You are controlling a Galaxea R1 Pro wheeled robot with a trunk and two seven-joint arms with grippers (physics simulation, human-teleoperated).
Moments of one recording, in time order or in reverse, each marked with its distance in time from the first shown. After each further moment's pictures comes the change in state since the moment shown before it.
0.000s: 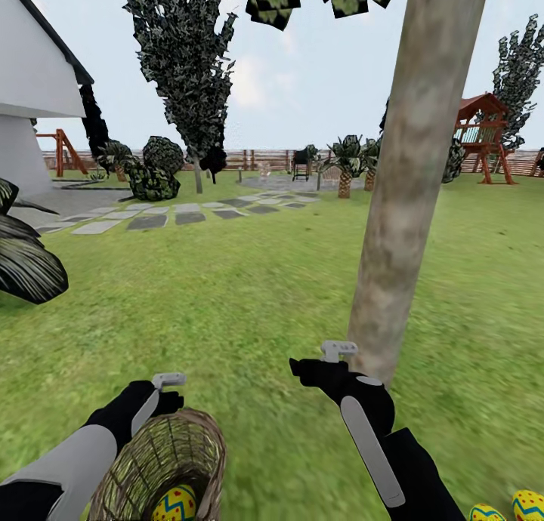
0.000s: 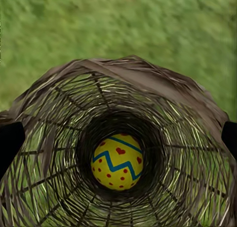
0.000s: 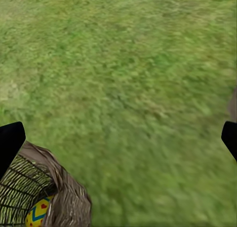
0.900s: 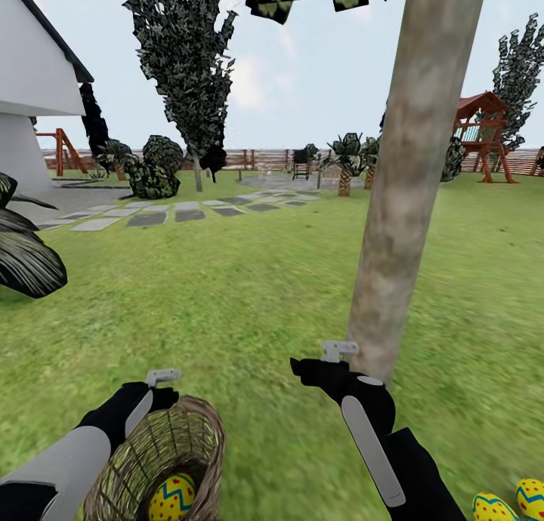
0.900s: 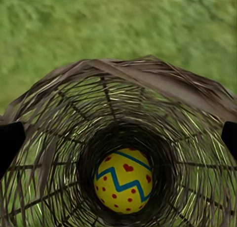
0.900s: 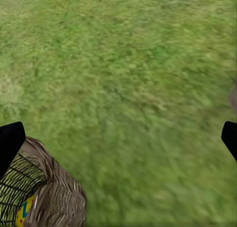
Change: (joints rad) left arm 0.003 0.023 0.001 0.002 0.010 -0.082 -0.001; right arm 0.001 0.000 -0.005 0.000 0.001 0.000 0.000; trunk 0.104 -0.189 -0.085
